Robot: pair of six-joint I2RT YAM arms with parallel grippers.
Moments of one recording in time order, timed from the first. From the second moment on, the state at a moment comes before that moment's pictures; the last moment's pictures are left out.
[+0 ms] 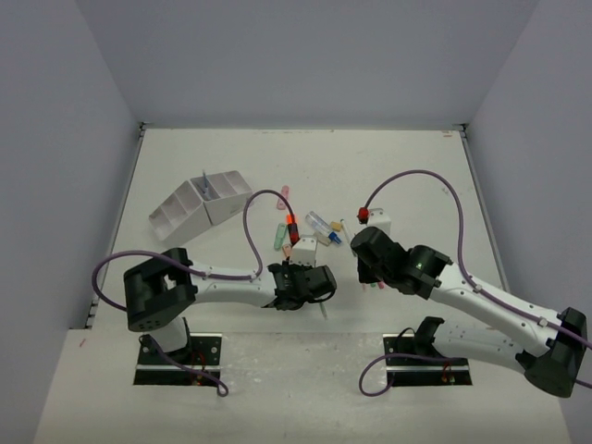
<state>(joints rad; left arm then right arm) -1.26 1.67 0.92 -0.41 -0.64 -1.02 0.93 1.00 0.84 -0.84 0.39 0.67</state>
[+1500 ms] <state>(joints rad) -1.05 0.95 0.67 0.33 -0.65 -0.67 0.93 0.67 0.47 0.00 -0.28 0.63</state>
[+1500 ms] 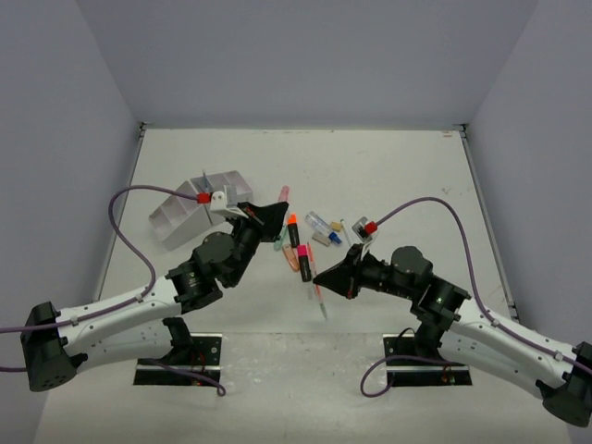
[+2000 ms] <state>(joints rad) -1.05 0.95 0.63 0.57 -0.46 -0.67 0.93 0.69 0.55 0.04 -0.28 0.64</state>
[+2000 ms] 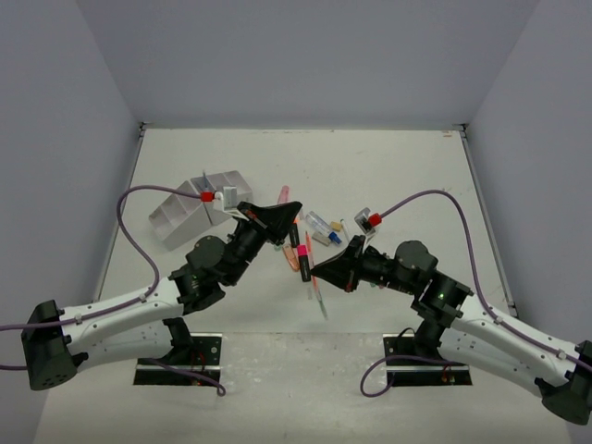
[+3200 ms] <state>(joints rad) -1.05 0.99 0.58 0.61 -0.36 -0.76 0.93 0.70 0.57 -0.03 -0.17 0.63</state>
